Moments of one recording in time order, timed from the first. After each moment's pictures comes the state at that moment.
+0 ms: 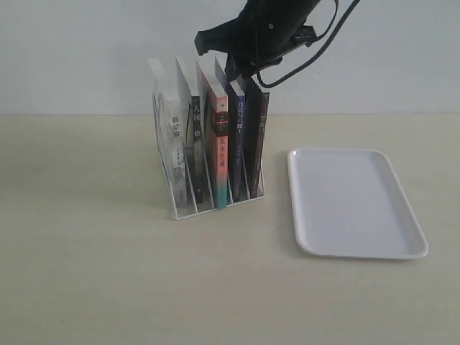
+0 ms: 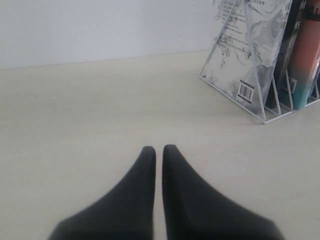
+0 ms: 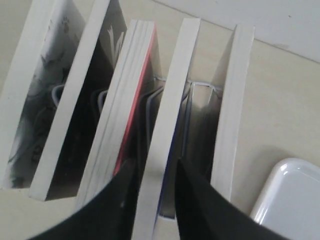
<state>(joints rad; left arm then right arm) -0.10 0.00 0.00 -0.04 0.33 0.08 0.51 2.07 -2.03 0.15 0.94 -0.02</state>
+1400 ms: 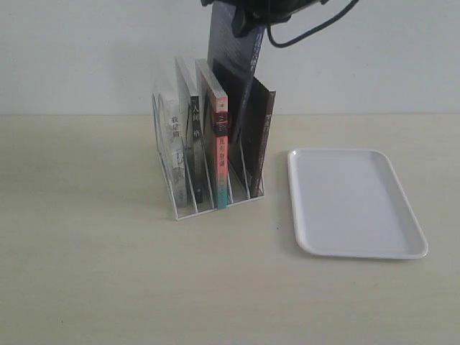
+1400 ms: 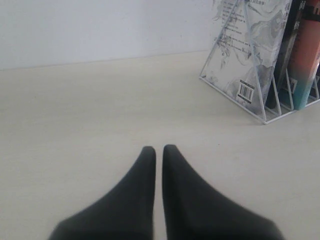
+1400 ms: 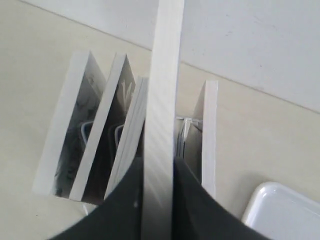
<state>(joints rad) -0.10 0.00 0.00 -0.04 0.33 0.08 0.51 1.95 -2.03 0.13 0.91 0.00</state>
